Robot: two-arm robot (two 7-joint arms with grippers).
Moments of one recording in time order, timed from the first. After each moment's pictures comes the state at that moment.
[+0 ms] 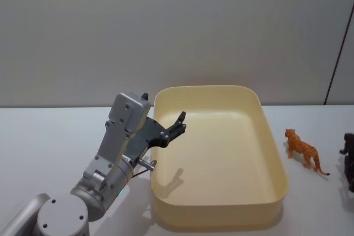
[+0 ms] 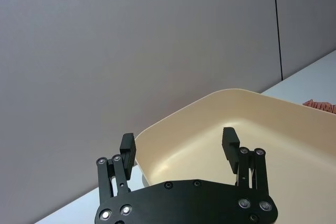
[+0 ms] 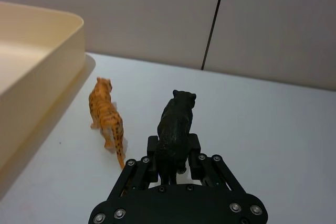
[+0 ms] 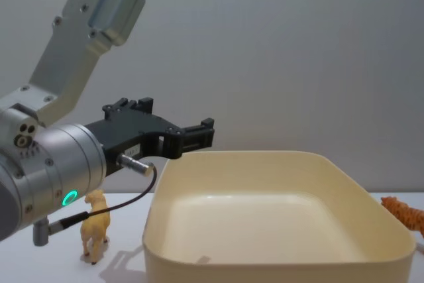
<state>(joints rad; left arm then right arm) -0.24 0.38 0.45 -1.63 -0.20 0.01 -0.01 -0.08 0.44 -0.10 -1.66 0.29 0.13 0.00</state>
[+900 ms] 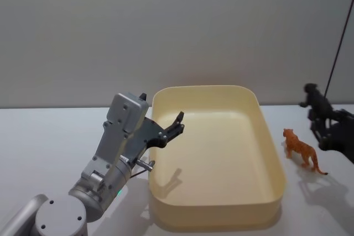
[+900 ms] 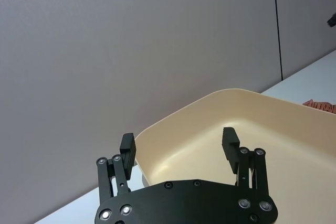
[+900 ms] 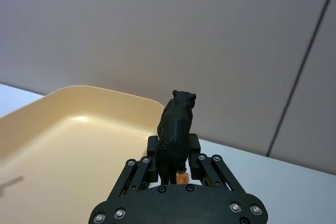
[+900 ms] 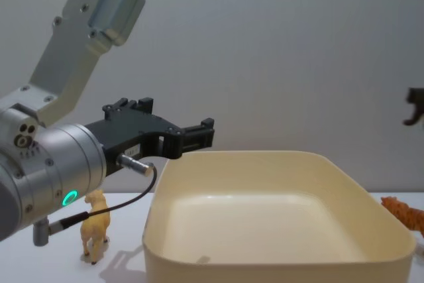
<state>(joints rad) -0.24 0.38 0.45 -1.63 -0.20 0.01 -0.01 0.03 0.42 -0.11 -1.75 0.33 0.12 0.21</state>
